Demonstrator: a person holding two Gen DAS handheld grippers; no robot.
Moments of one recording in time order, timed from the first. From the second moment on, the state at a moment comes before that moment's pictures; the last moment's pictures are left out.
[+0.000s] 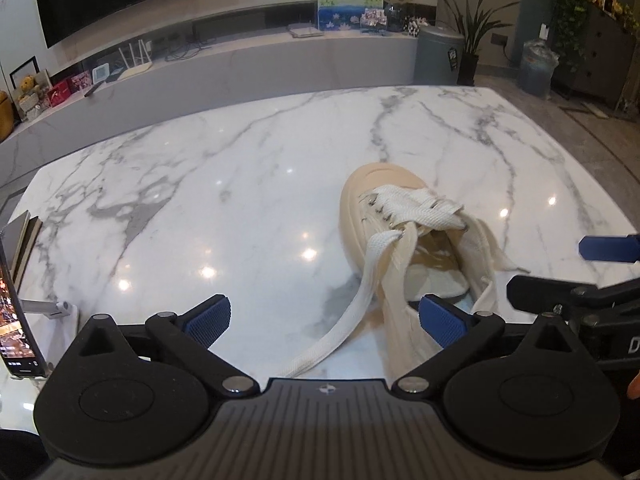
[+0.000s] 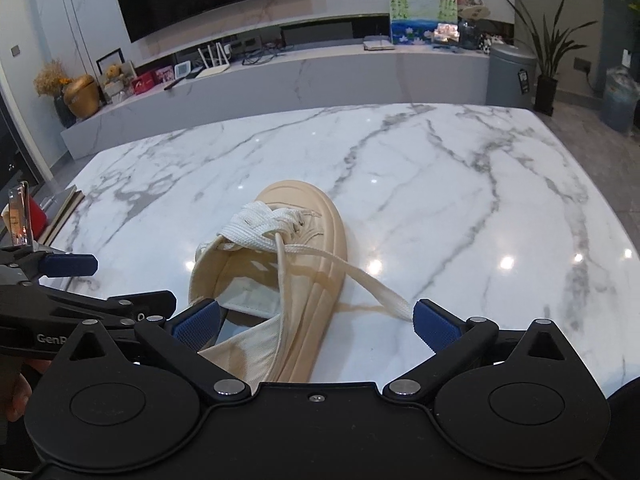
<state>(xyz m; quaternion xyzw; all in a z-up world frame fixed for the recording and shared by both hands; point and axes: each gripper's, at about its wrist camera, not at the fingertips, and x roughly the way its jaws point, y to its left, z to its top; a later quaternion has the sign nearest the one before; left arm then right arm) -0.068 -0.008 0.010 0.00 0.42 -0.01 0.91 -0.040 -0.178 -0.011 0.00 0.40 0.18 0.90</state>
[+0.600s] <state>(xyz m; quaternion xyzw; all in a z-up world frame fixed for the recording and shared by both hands) -0.064 -0.014 0.014 0.03 0.44 0.00 0.90 -0.048 -0.184 -0.001 0.00 0.38 0.18 0.91</state>
